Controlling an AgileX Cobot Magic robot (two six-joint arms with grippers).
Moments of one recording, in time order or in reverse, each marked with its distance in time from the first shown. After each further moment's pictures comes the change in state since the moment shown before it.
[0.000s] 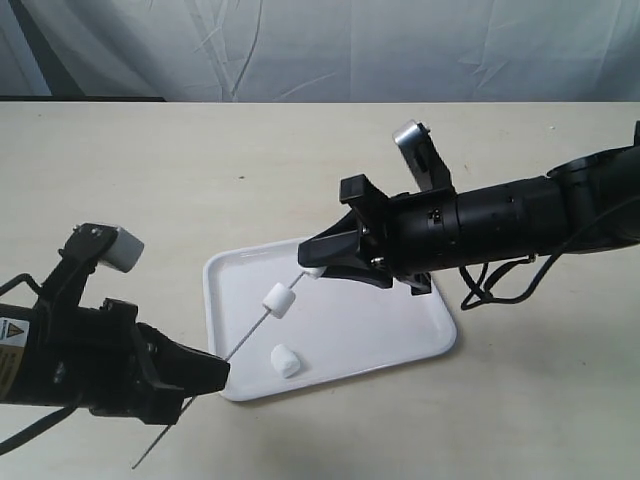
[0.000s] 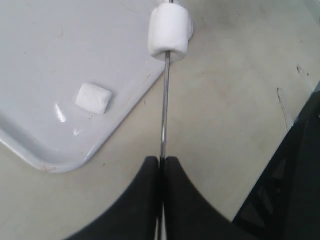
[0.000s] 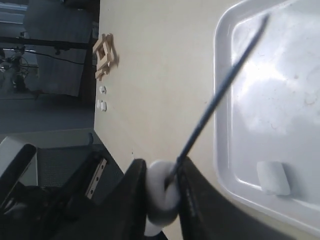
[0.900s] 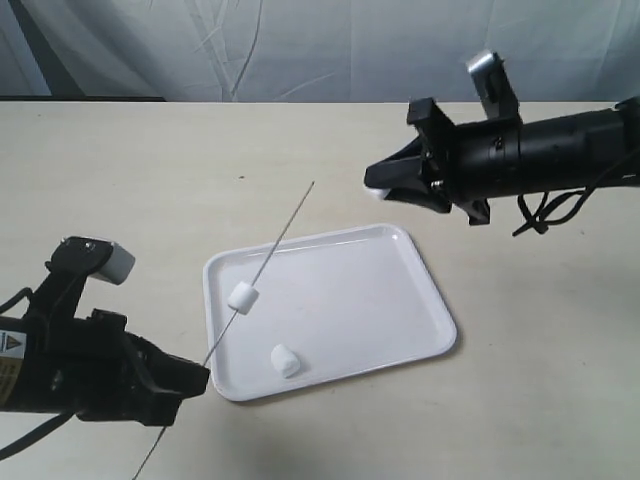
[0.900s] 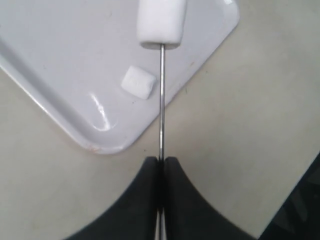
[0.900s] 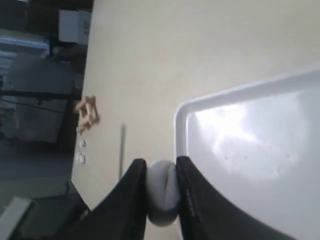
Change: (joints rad) left arm 0.000 0.004 0.024 0.039 0.096 -0.040; right arm -0.193 0.002 -0.131 -0.153 -0.029 0.086
